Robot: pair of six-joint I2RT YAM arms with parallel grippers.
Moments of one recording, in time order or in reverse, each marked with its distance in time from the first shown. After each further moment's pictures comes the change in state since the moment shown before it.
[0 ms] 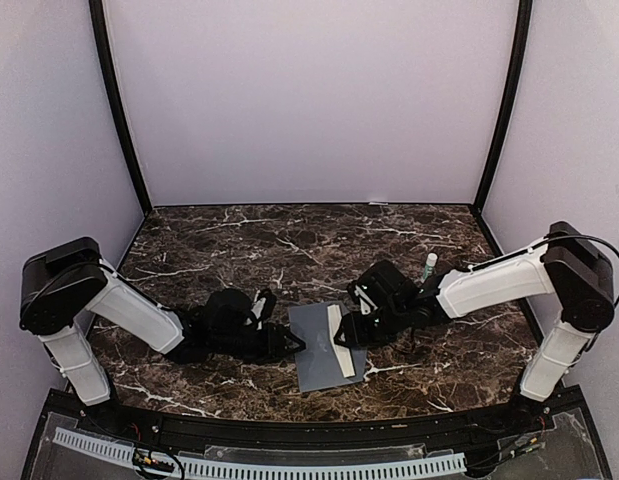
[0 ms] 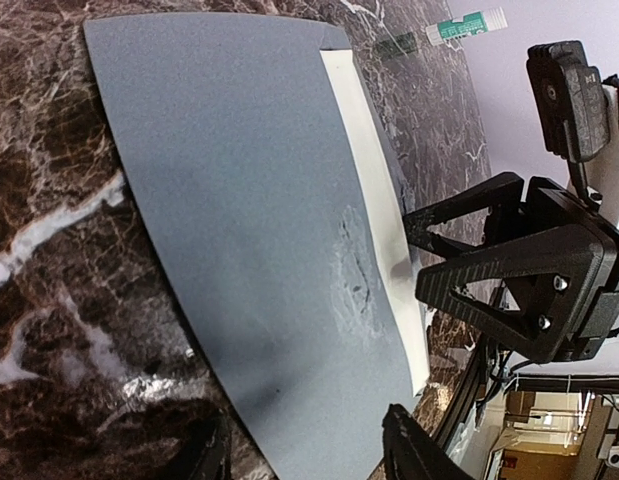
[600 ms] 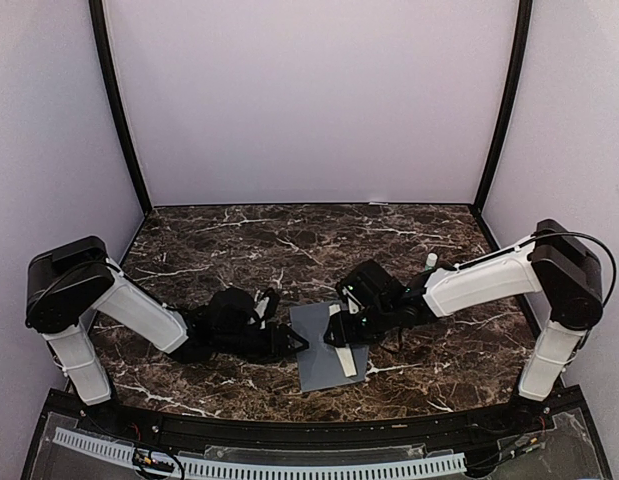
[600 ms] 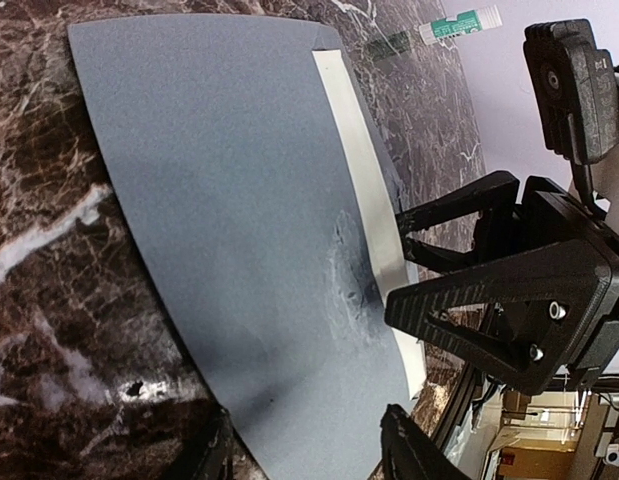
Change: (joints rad) left arm 0.000 0.032 0.019 0.026 0.011 0.000; right arm 0.039 0.067 0.086 -0.015 0.039 0.000
